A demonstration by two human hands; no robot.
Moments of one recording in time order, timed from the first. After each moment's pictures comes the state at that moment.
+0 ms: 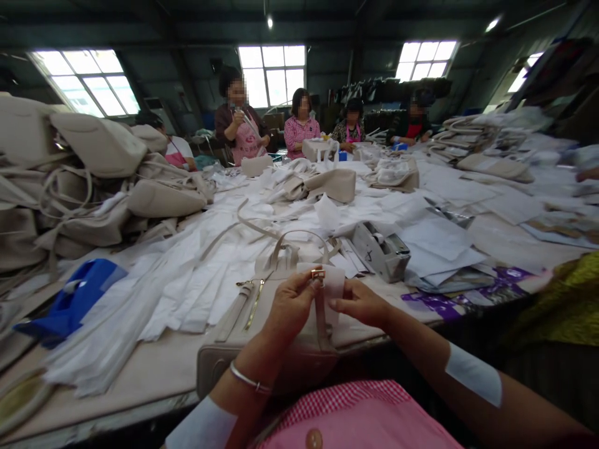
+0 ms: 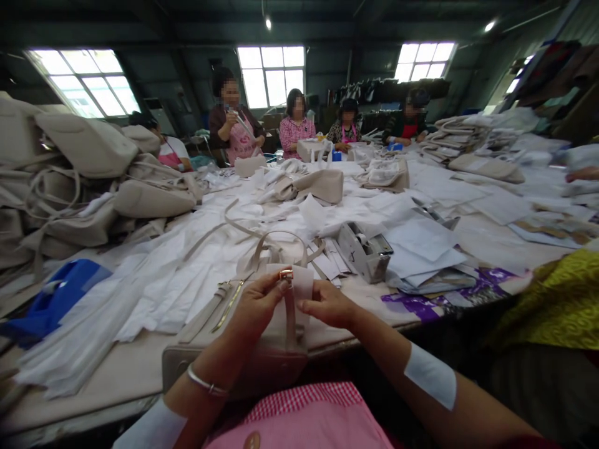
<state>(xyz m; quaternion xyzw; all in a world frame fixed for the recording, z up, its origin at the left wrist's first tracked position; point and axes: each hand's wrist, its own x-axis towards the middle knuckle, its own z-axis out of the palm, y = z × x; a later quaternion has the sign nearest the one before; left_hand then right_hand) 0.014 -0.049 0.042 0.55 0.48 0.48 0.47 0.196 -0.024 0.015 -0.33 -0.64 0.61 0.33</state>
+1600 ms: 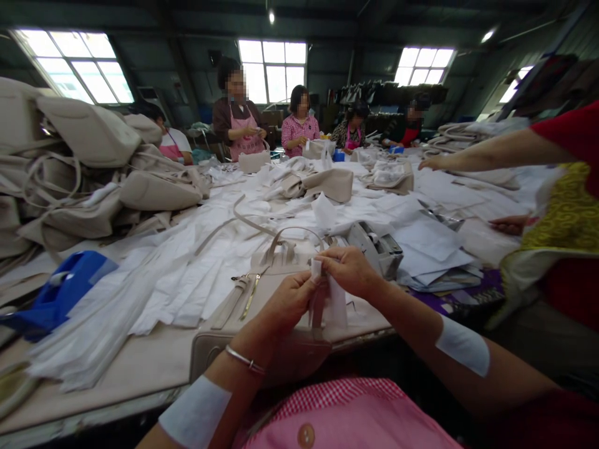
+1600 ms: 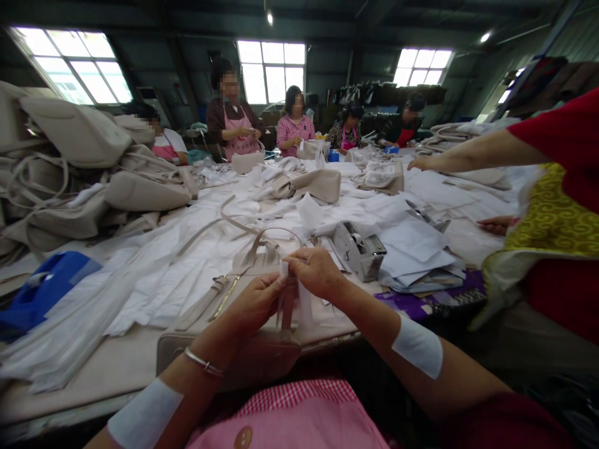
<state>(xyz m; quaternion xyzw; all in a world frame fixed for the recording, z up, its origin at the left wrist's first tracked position) 0.015 -0.044 0.038 0.48 0.35 0.40 0.69 0.179 -0.002 0.077 -0.46 -0.76 0.29 0.35</state>
